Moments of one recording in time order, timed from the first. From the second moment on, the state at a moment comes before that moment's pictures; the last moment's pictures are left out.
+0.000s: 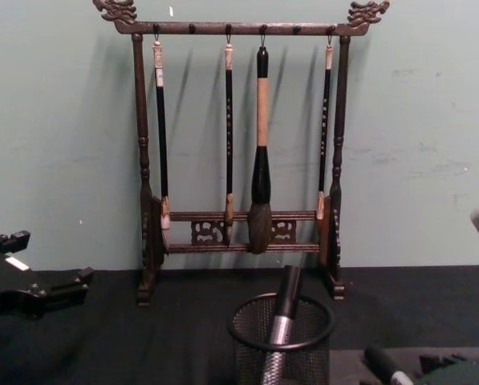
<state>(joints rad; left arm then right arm) -0.20 0.60 0.45 -1.41 -0.25 -0.12 0.03 0.13 0.29 -0.29 -1.46 0.18 0.32 0.28</state>
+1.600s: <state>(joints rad) -0.20 0.60 0.45 -1.41 -0.25 -0.12 0.03 0.13 0.29 -0.30 -1.44 0.18 0.32 0.29</state>
